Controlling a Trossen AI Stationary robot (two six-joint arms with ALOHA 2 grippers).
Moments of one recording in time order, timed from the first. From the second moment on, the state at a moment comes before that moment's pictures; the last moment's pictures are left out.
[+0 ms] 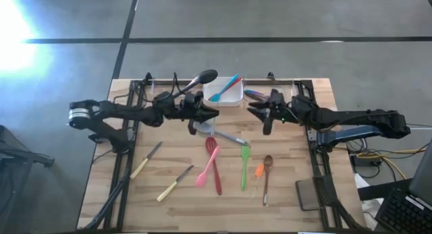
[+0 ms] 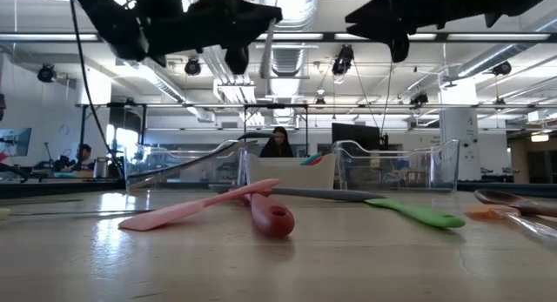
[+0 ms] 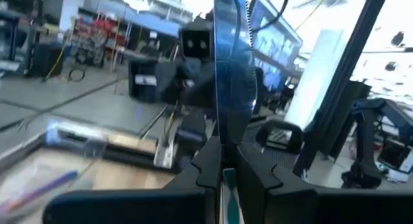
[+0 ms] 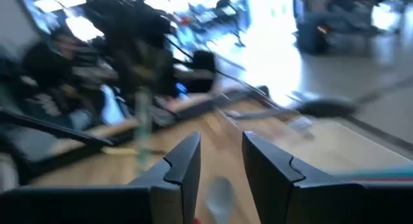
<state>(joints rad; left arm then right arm) 0.27 1.42 0.68 0.97 0.36 -0.35 -0.17 0.97 0.60 0.29 0.10 0.28</state>
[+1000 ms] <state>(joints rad) 0.32 1.67 1.06 0.99 0.59 -0.31 -0.10 1.15 0.72 0.38 0.08 0.28</state>
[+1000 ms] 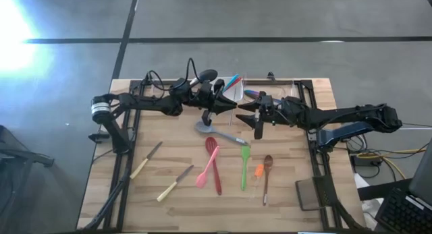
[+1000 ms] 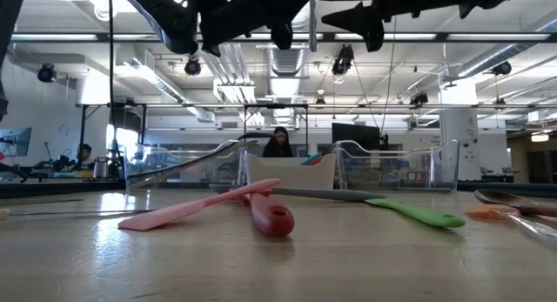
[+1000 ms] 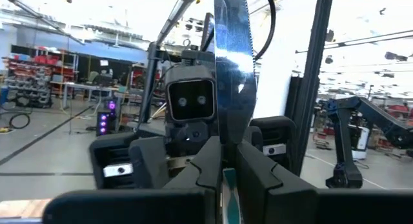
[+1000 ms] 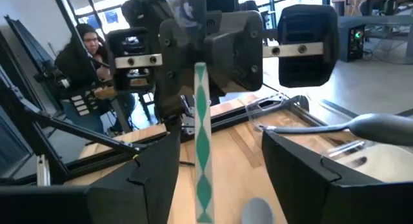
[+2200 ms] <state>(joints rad) 0.33 1.67 1.09 0.93 0.63 -0.37 -0.09 1.24 1.08 -0.23 0.21 0.20</state>
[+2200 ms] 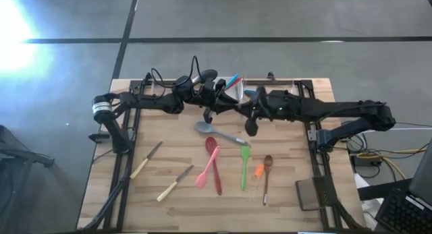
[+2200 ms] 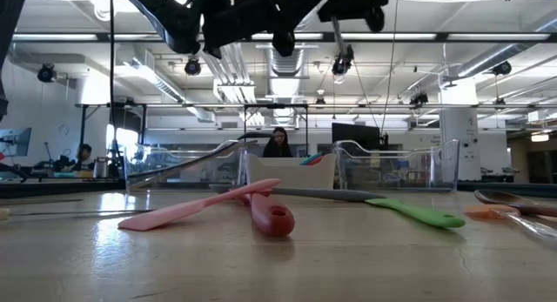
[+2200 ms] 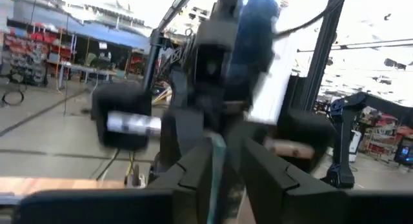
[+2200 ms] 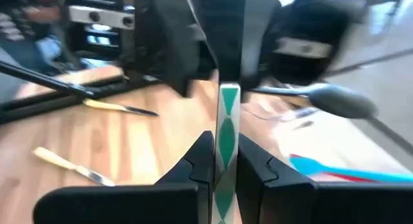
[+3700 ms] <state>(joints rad) 0.32 1.47 1.08 0.69 0.77 -0.42 -0.78 1.73 1.36 -1.16 0.21 -0.27</state>
